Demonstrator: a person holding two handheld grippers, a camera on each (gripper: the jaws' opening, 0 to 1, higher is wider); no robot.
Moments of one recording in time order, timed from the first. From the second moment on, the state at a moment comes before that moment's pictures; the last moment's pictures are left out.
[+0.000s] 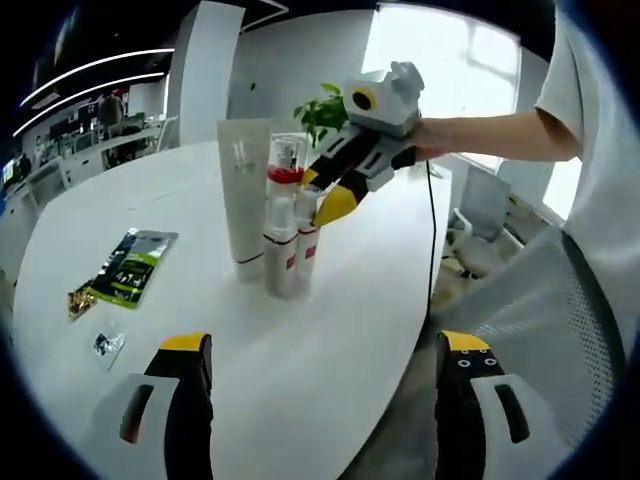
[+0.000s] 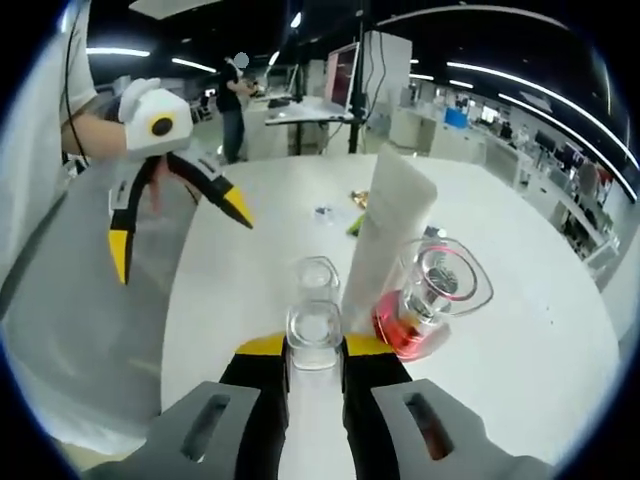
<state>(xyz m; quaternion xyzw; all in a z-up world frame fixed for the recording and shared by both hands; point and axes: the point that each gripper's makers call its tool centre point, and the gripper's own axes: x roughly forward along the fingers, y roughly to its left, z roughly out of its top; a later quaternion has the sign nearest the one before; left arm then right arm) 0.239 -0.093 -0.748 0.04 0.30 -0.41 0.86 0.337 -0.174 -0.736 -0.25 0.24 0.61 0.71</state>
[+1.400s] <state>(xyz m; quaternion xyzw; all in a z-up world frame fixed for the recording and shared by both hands) 0.229 -0.052 -0.718 0.01 0.30 -0.33 0.89 0.304 -0.210 -0.709 -0.17 0.27 0.50 0.81</state>
